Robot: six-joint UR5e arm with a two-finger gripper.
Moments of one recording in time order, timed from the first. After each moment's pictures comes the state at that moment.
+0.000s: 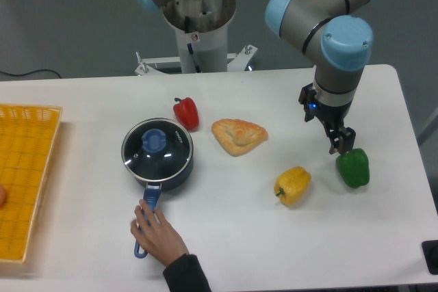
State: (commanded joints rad) arm 2.72 -1.90 -1.56 -1.18 1.59 1.75
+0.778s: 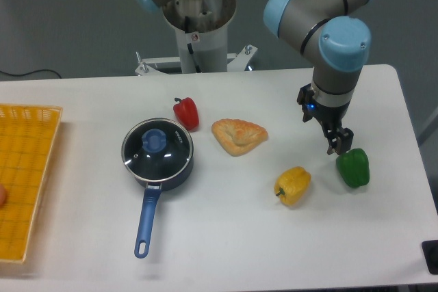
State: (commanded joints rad) arm 2.72 -1.90 -1.59 -1.18 1.59 1.74
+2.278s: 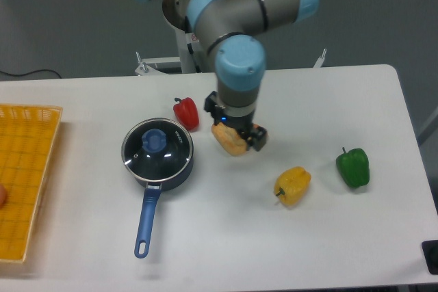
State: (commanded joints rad) arm 2.34 -1.83 -1.63 -1.29 1.57 1.11
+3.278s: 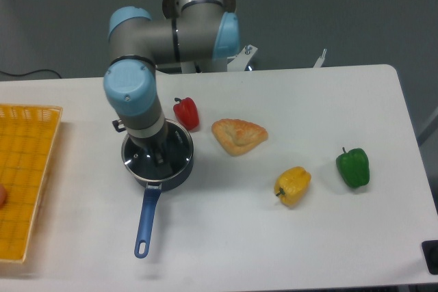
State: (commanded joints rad) arm 2.12 -1.90 -1.61 -1.31 1.58 1.37
